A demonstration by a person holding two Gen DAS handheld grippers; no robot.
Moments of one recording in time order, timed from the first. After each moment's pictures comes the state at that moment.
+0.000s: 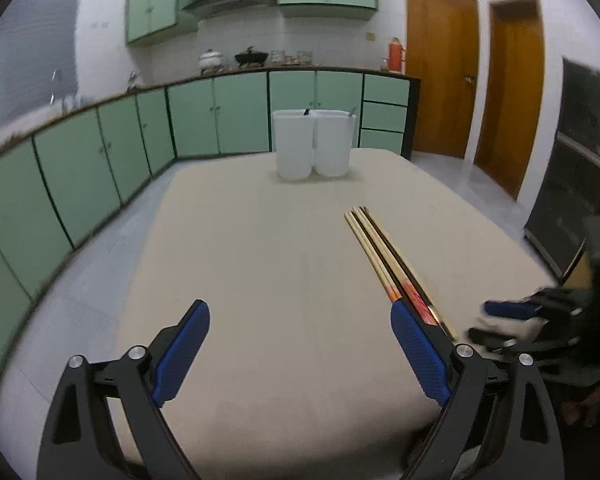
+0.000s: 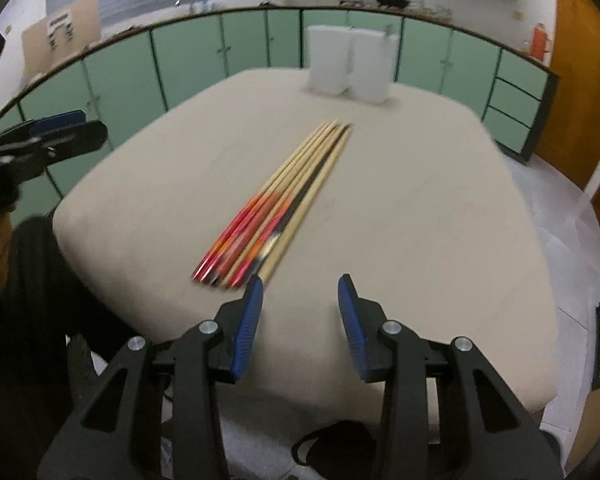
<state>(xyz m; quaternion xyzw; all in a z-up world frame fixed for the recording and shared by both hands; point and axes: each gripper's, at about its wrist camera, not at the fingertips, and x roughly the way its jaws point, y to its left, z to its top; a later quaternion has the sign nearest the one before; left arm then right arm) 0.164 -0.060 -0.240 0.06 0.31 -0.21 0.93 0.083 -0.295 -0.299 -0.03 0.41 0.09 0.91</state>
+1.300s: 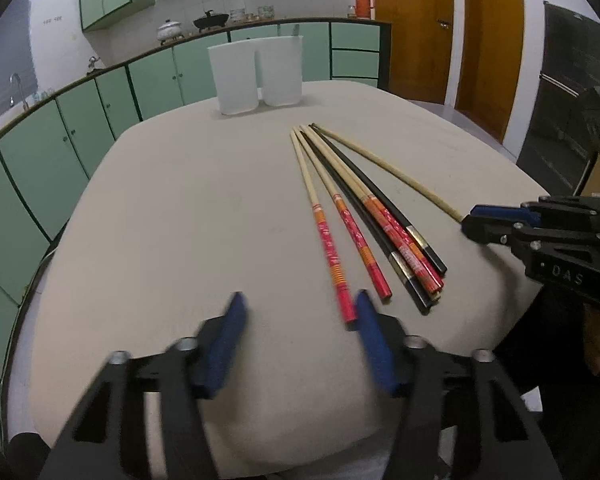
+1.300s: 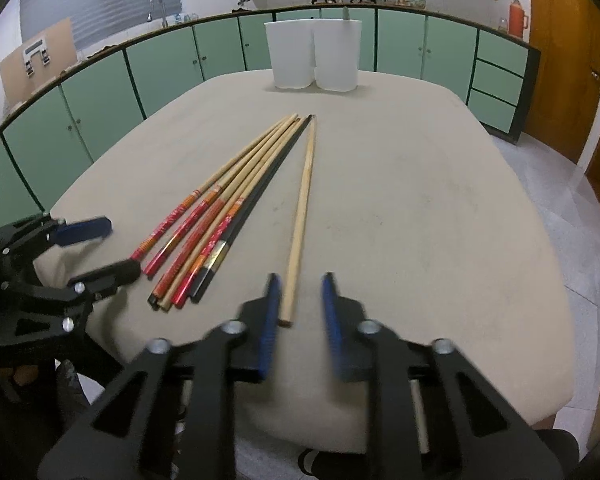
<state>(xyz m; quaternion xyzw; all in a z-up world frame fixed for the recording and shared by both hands) 0.173 -0.123 -0.306 0.13 0.37 -0.24 0.89 0.111 -0.347 -0.307 0.02 0.40 0.05 0.91</state>
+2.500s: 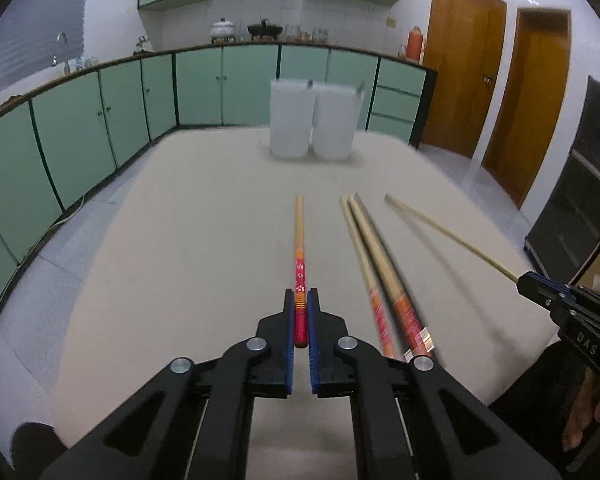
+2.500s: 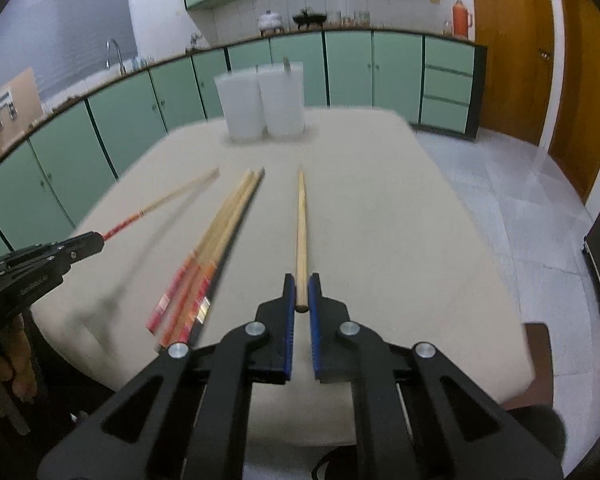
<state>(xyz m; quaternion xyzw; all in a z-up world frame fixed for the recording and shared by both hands) 0.204 -0.097 -0.238 0.03 0.36 -0.20 0.91 0.089 -0.363 -0.242 0.07 0.33 -0.03 0.94</state>
